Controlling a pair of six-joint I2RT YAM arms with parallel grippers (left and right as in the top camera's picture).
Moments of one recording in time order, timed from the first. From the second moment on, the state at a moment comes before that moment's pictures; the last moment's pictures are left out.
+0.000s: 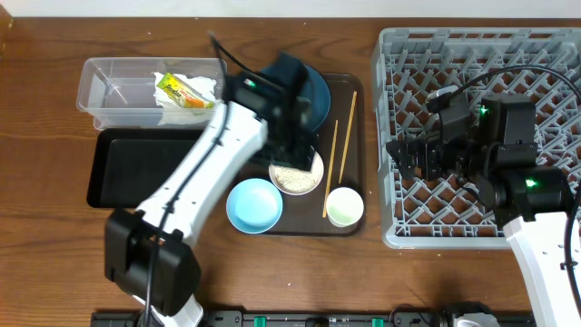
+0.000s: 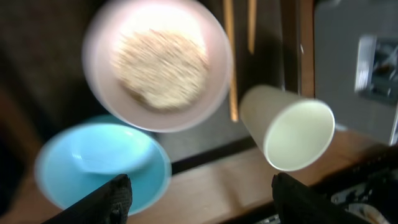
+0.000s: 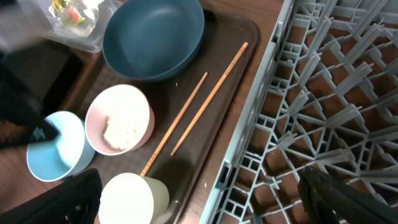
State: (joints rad) left arm -0.54 1.80 1.63 -1.30 0.23 -0.27; right arm 0.09 1.18 1.12 -0.78 -0.39 -0.07
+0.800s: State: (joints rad) left arm -0.77 1.80 1.33 -0.96 0.25 -0.47; right arm 0.09 1.18 1.12 -0.78 -0.39 -0.05
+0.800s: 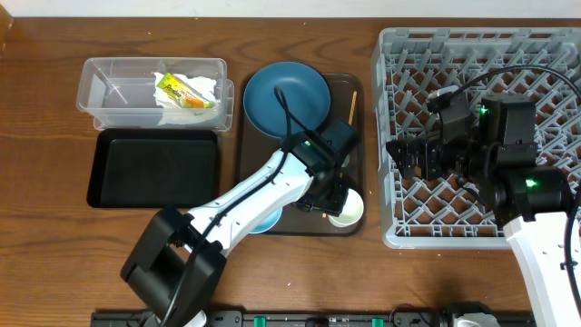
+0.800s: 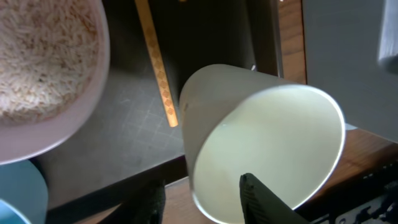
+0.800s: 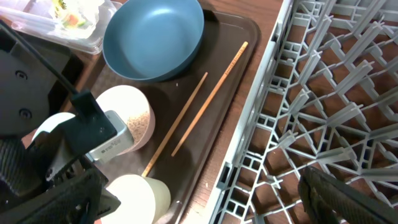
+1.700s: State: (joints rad) left arm -0.51 1.71 1.28 -0.89 0.55 -0.40; right arm 0.09 1.18 1.12 -0.77 -0.45 -0.01
